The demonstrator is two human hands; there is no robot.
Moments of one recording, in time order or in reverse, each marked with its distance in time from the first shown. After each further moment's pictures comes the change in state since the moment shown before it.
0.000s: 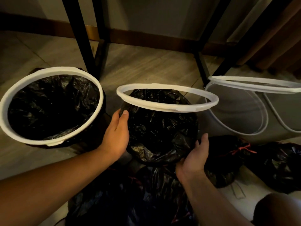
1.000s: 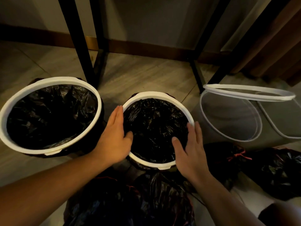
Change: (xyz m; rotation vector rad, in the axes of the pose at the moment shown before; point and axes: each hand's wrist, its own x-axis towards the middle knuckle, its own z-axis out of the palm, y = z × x) left_hand 0.011 0.004 -0.012 0.577 -0.074 0.439; right_hand 0.008 -0.034 -0.008 -1.445 -0.217 -0.599
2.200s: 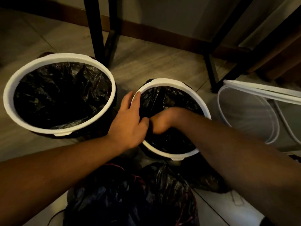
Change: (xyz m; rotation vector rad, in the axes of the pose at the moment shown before) left_hand 0.008 -0.004 0.006 -0.025 -0.006 -0.031; right_hand 0.136 -0.087 0.091 -0.887 -1.151 -0.181
